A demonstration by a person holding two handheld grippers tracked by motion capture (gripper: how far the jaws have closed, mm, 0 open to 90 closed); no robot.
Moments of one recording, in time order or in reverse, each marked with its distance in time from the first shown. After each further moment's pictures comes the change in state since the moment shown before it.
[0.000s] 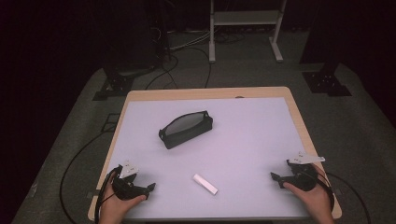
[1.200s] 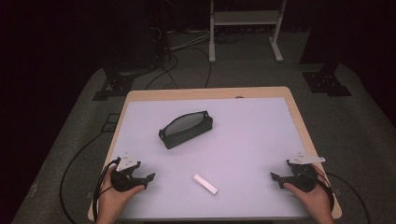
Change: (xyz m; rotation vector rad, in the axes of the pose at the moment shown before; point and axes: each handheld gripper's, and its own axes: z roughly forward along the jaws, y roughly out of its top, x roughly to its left) left arm 0.007 0.025 -0.007 -0.061 -0.043 0.010; right arm 0.000 0.000 0.000 -0.003 -0.003 -0.001
